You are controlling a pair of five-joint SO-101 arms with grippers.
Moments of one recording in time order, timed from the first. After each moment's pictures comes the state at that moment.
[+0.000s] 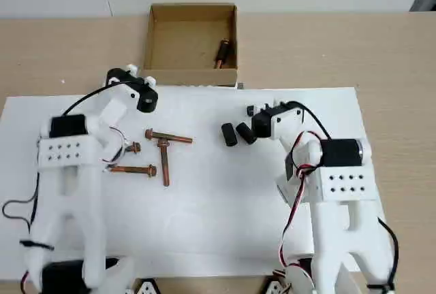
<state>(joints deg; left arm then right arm) -10.9 -17.2 26.3 80.7 -37.9 -5.5 -35.5 34.9 93.5 24.2</state>
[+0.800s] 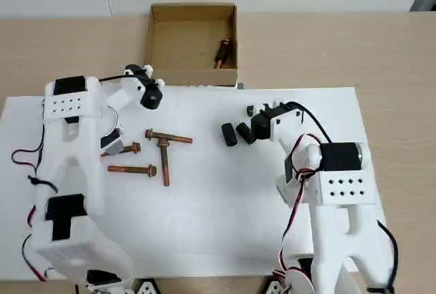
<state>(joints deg) -12.7 11.0 3.6 87.1 -54.5 -5.6 -36.7 35.6 92.4 24.2</state>
